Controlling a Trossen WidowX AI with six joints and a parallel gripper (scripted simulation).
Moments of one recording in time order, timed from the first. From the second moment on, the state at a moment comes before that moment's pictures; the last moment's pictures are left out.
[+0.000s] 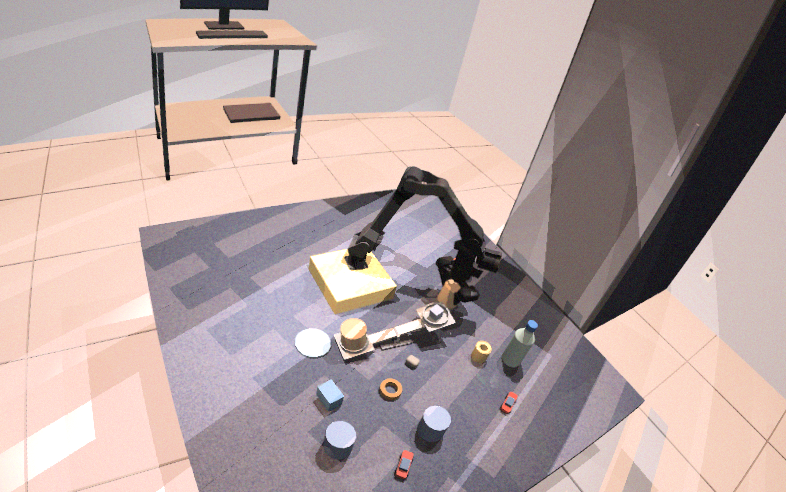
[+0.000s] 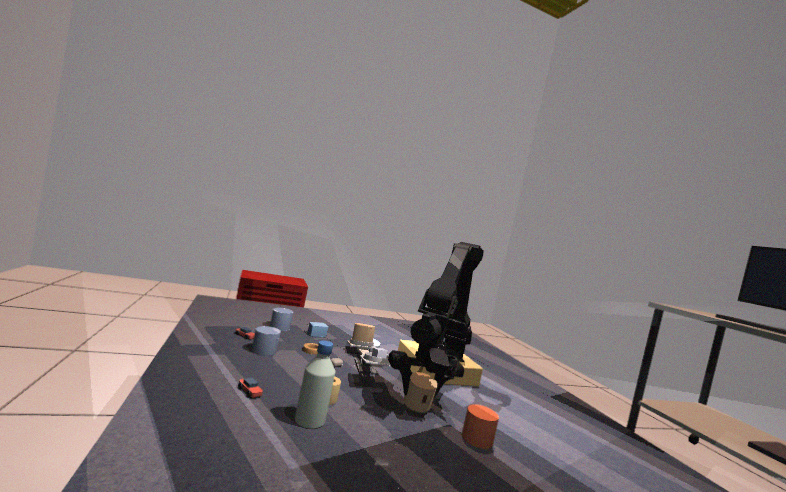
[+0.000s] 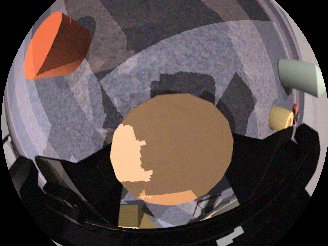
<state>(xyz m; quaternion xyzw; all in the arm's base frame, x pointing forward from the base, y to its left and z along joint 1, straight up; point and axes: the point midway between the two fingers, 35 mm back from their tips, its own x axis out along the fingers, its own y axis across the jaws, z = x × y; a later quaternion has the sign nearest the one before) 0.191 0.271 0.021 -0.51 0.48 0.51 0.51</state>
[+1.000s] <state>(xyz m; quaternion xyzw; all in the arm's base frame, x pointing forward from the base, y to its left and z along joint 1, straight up) 0.191 0.271 0.061 -0.50 0.48 0.51 0.51</state>
